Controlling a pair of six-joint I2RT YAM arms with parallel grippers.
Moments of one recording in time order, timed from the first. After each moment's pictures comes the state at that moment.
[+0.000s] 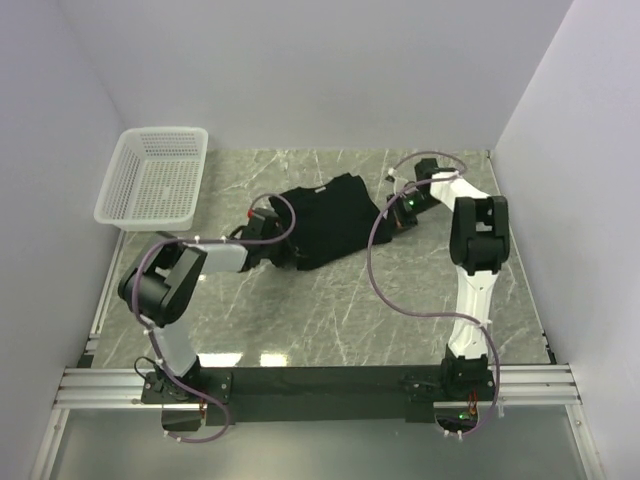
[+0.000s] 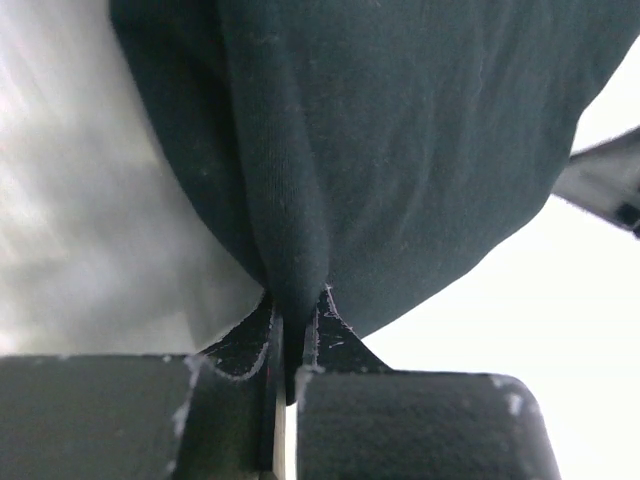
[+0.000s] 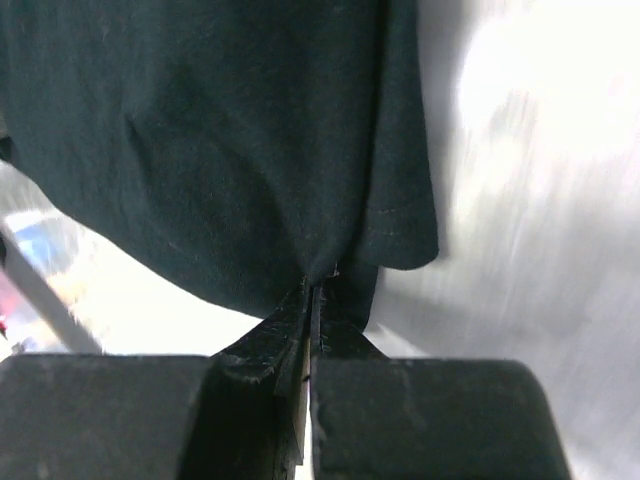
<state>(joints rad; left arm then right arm) -0.48 1.81 0.87 0.17 0.21 -1.07 0.05 2.26 1.71 -0.87 -0.67 -0.24</state>
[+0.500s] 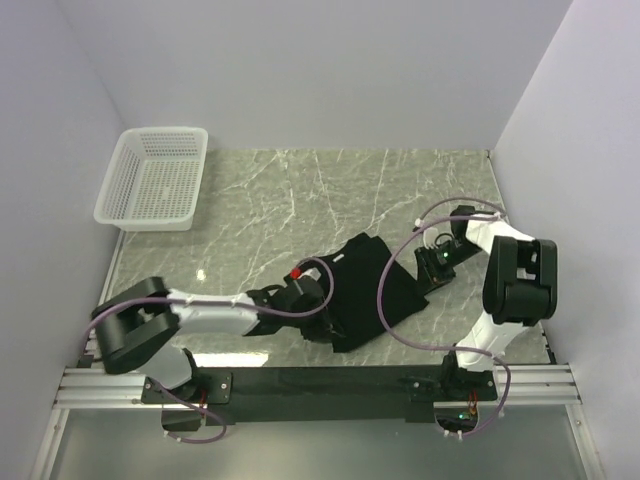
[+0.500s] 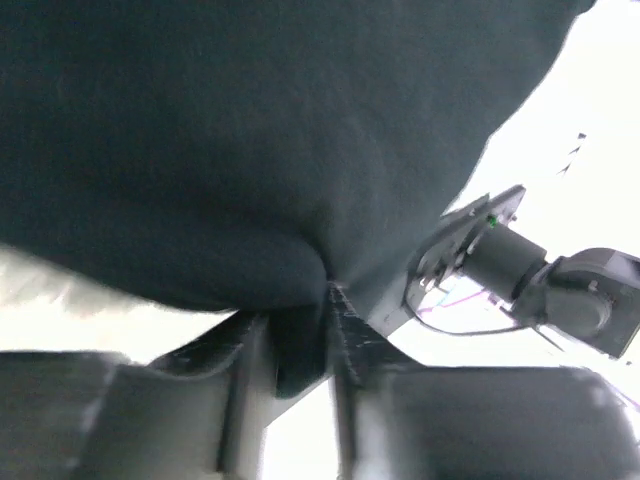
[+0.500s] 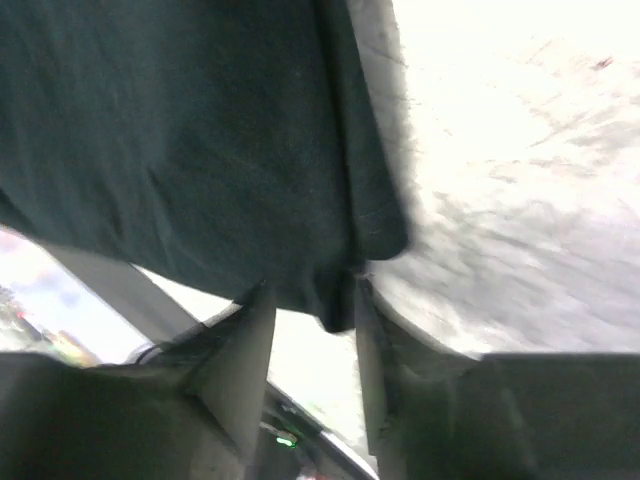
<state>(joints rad) -1.07 1.52 0.65 0.07 0.14 -1.35 -0.12 1.73 1.01 -0.97 -0.55 -0.51</state>
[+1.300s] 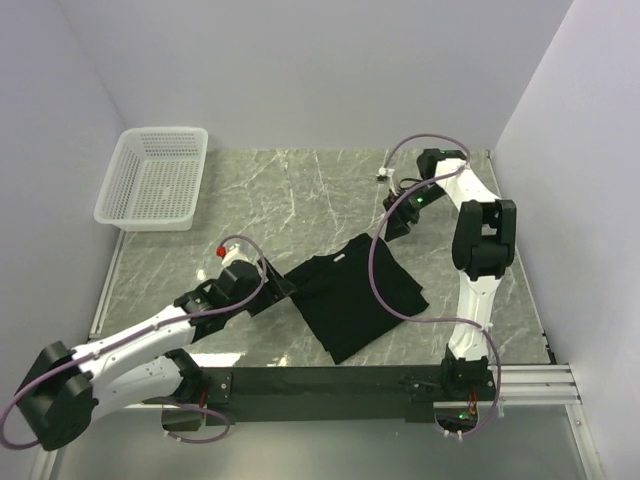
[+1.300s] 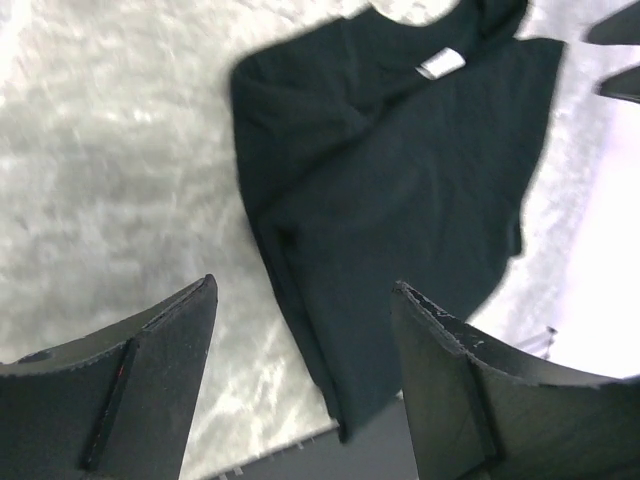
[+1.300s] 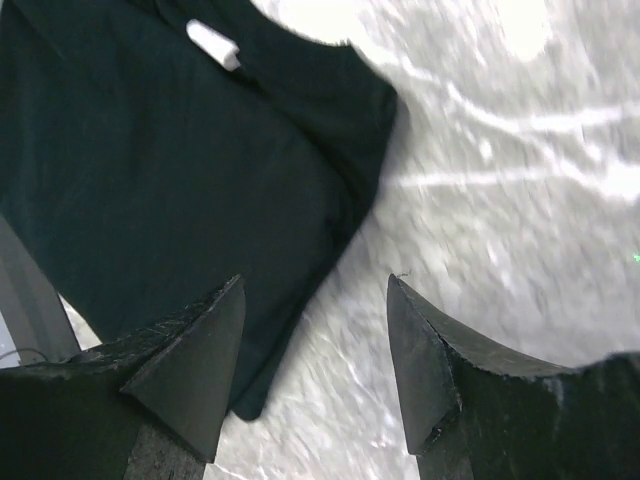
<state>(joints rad) -0.78 0.93 0.45 -0.19 -0.14 -1.18 0.04 2.16 1.79 -1.27 -0.77 -0.99</state>
